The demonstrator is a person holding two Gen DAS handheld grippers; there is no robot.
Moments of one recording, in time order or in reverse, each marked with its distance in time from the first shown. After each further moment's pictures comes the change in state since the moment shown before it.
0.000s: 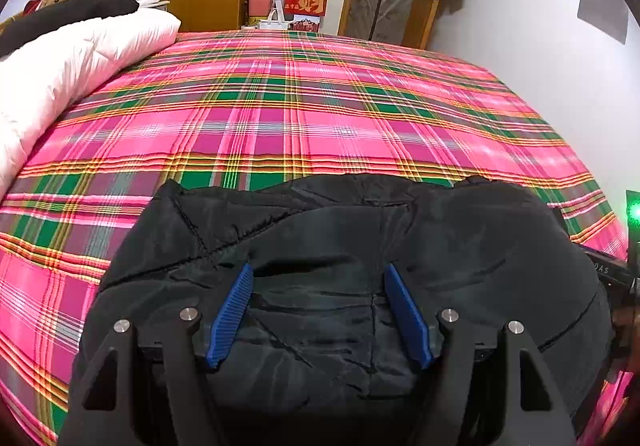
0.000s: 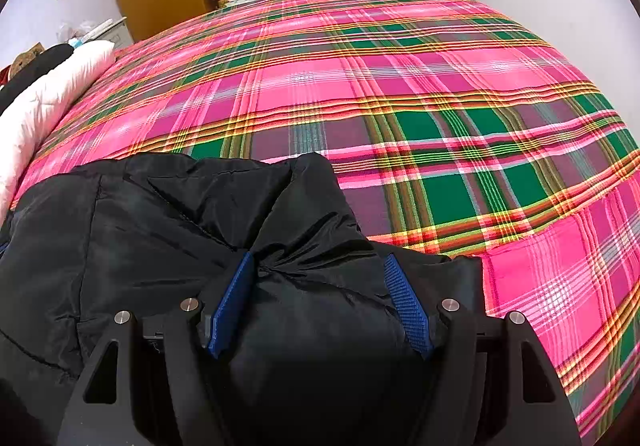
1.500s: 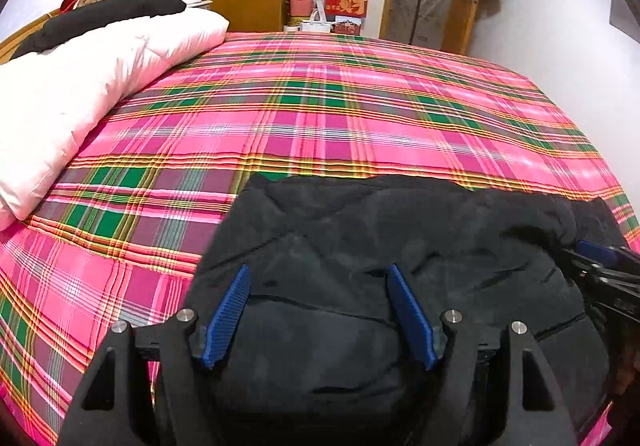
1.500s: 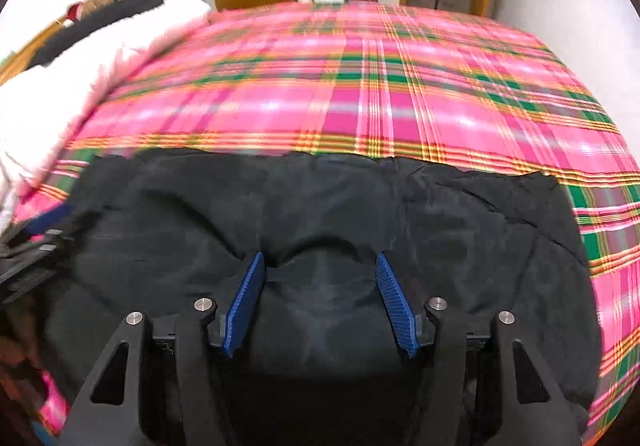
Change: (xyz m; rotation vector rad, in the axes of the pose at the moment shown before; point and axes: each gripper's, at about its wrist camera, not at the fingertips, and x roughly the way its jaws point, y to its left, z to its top) left arm -0.028 0.035 0.001 -0.047 0.004 0.154; right arm -0.026 0.160 0.007 -0.212 0.018 0.128
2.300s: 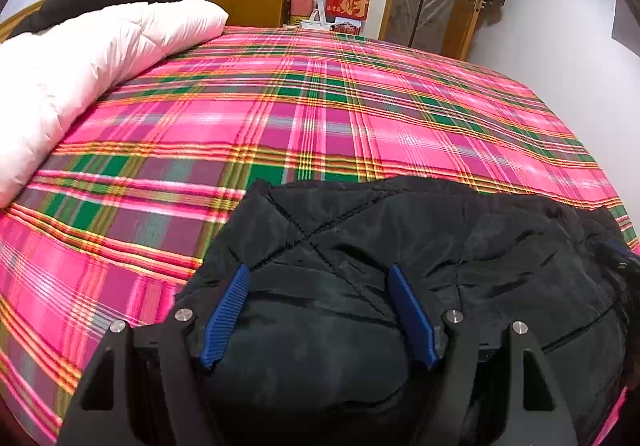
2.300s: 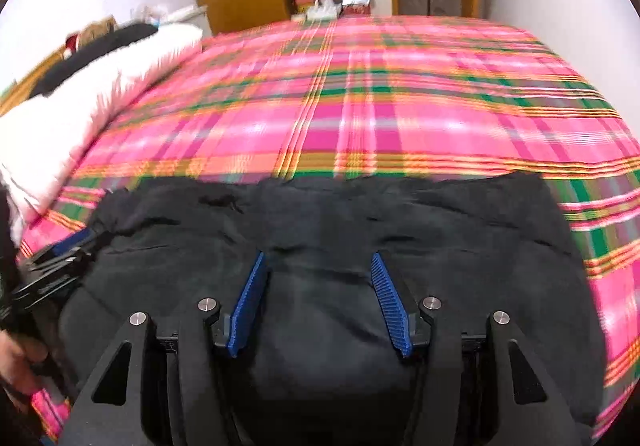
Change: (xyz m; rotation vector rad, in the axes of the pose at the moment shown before) left arm 0.019 0.006 0.000 -0.028 -0.008 -0.037; right arm -0.042 -0.048 -0.012 0.071 -0.120 0.034
